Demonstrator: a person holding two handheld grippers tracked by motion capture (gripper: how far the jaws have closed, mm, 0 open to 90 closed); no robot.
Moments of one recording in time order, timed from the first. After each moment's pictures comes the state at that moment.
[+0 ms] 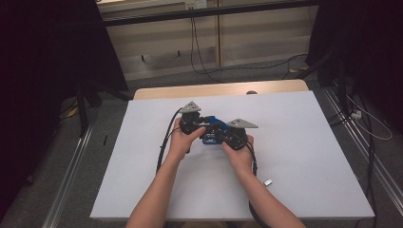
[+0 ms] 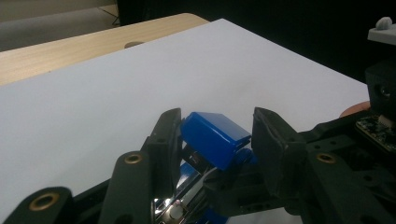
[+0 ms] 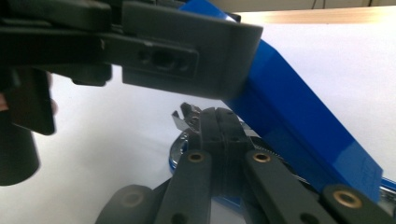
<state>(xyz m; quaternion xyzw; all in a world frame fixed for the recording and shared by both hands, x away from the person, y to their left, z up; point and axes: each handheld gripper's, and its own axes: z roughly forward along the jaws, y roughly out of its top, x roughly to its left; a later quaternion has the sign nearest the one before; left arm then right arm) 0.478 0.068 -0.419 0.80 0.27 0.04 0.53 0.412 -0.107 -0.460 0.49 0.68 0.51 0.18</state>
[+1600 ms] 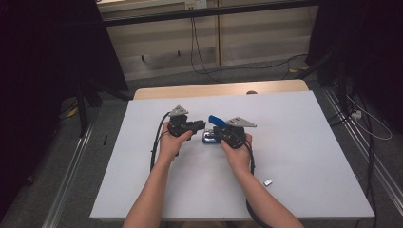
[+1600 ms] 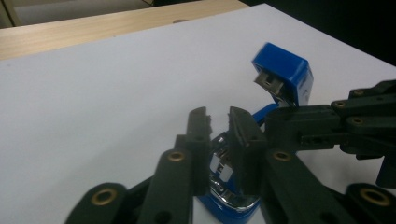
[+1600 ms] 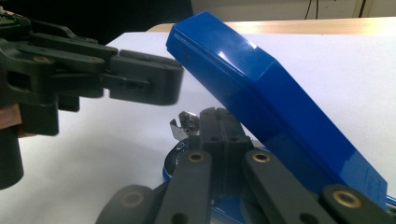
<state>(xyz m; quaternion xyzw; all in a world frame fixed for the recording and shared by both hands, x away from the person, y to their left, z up) 0.482 0.102 -0.437 0.80 0.31 0.08 0.50 0.418 -0.103 -0.459 0.50 0.67 0.51 0.20</state>
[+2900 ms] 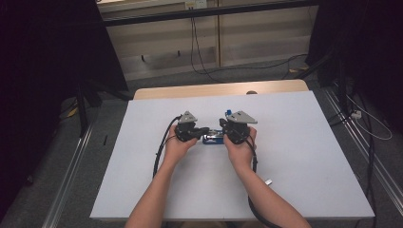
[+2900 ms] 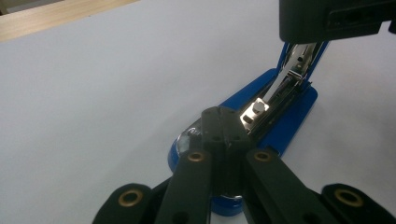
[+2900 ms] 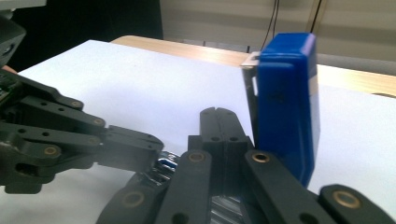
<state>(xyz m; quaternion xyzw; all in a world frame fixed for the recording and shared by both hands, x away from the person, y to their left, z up) 0.474 0.089 -0.452 0.83 0.28 0.09 0.47 0.416 -0.111 -0.432 0.49 0.67 0.47 0.29</state>
